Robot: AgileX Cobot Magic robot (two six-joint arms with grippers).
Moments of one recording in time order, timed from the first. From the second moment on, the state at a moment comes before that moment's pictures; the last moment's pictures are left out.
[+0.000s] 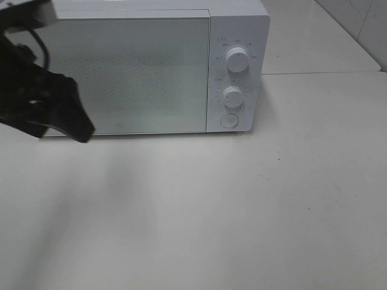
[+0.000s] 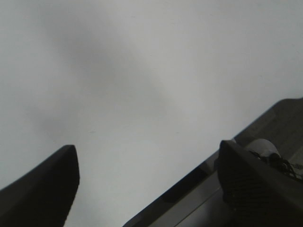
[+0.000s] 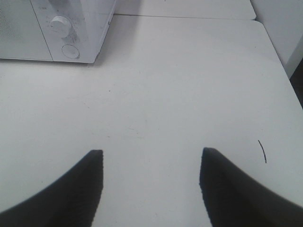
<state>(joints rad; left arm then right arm) -0.35 1.43 -1.07 -0.38 0.97 0.25 0.14 -0.01 -0.50 -0.06 1.01 0.05</state>
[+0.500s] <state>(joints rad) -0.03 1.07 -0.97 -0.12 1.11 0.06 0.14 -0.01 -0.50 -0.06 1.01 0.05</state>
